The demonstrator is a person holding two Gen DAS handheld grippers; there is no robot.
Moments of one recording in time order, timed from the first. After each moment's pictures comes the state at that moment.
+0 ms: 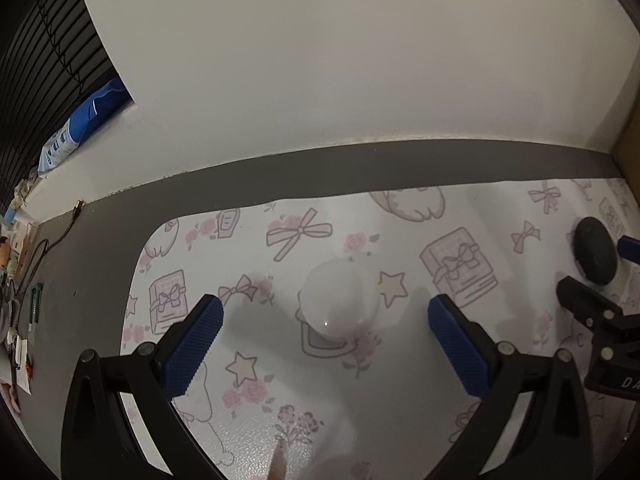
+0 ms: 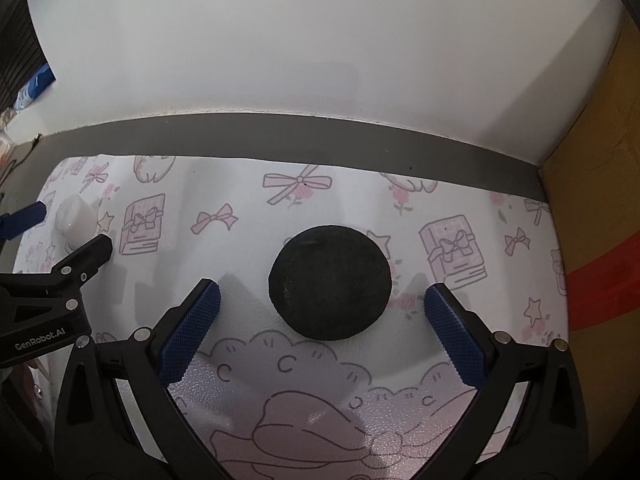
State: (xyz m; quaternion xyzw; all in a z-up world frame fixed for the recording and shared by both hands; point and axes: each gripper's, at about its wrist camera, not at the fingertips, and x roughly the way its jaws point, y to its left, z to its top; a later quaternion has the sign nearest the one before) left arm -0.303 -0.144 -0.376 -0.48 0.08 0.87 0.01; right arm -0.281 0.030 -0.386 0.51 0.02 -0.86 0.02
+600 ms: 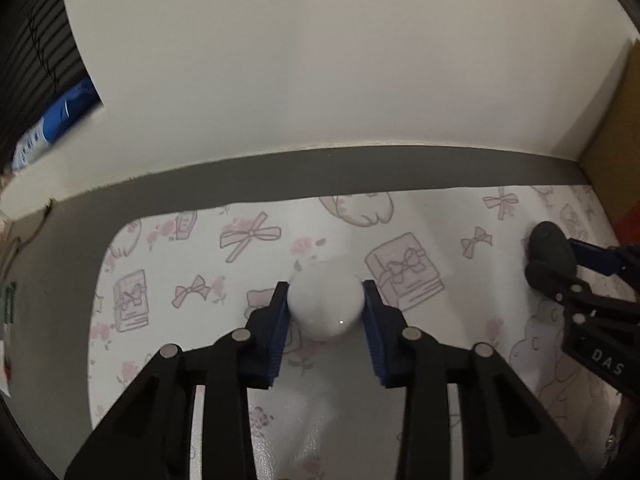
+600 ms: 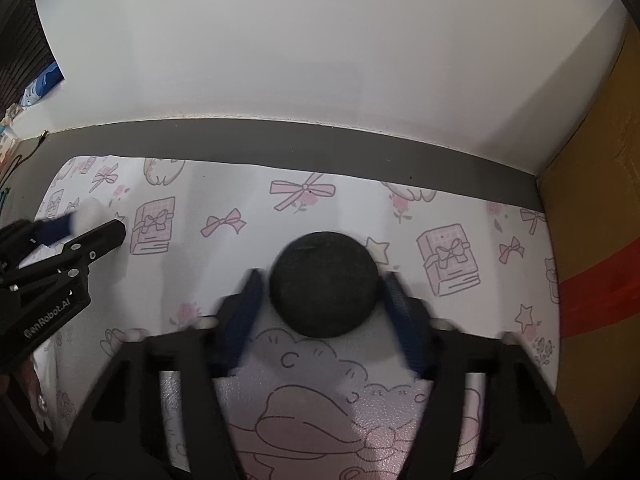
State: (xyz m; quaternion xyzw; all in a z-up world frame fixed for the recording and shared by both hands) left arm -0.299 -0.128 -0.370 -0.48 0.07 0.87 0.05; right arm -0.285 0.028 -0.373 0.52 0.02 -0.85 0.03
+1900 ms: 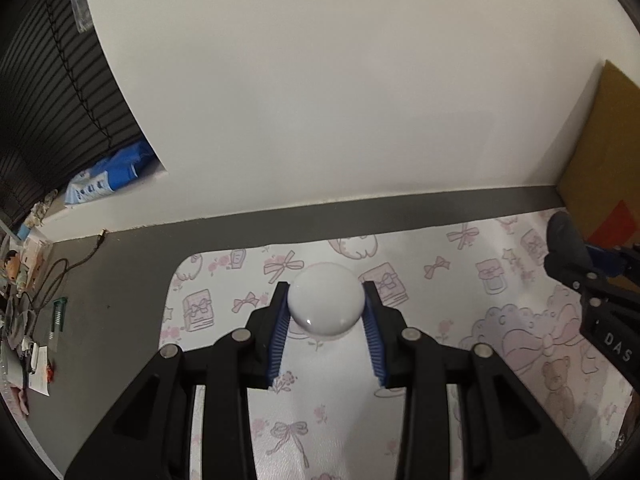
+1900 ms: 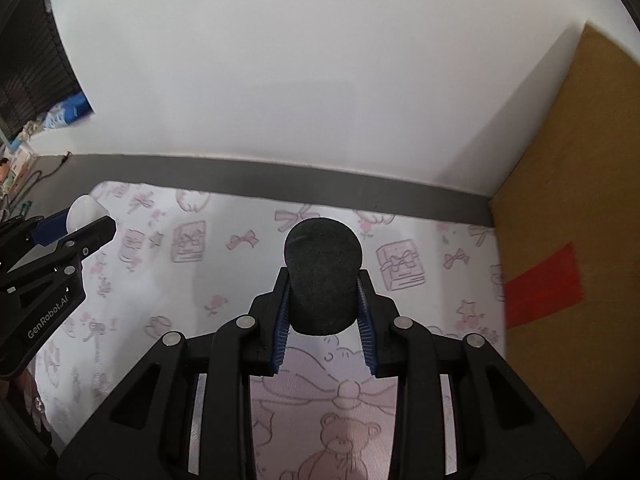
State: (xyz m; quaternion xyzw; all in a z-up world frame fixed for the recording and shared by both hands) left arm -0.257 -0.108 -0.275 -0.44 0.08 0.89 0.03; right arm -0.266 0.034 -0.296 0.48 0.02 -0.87 0.04
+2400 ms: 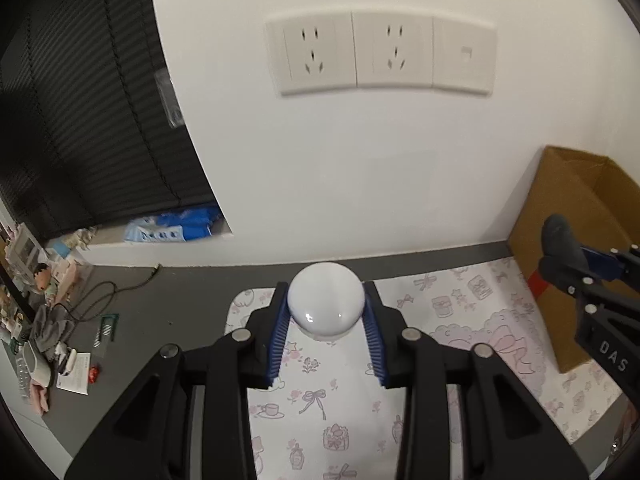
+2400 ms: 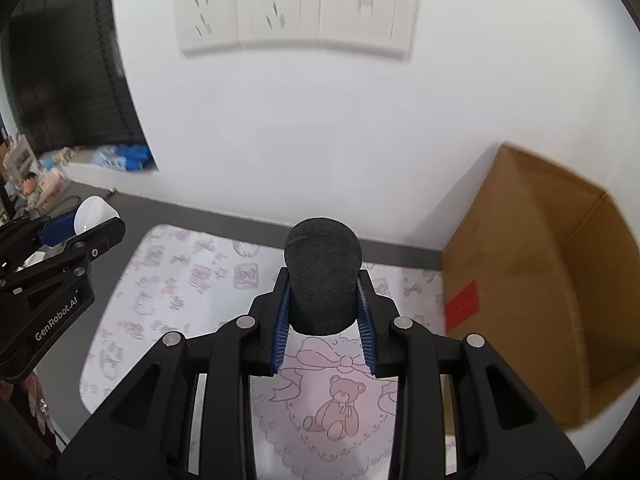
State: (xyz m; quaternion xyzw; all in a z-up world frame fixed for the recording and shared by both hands) left arm -0.180 -0.132 -0.138 -0.36 0.07 0.93 0.03; right arm -0.183 0.028 -0.159 0.41 0.03 -0.91 0.04
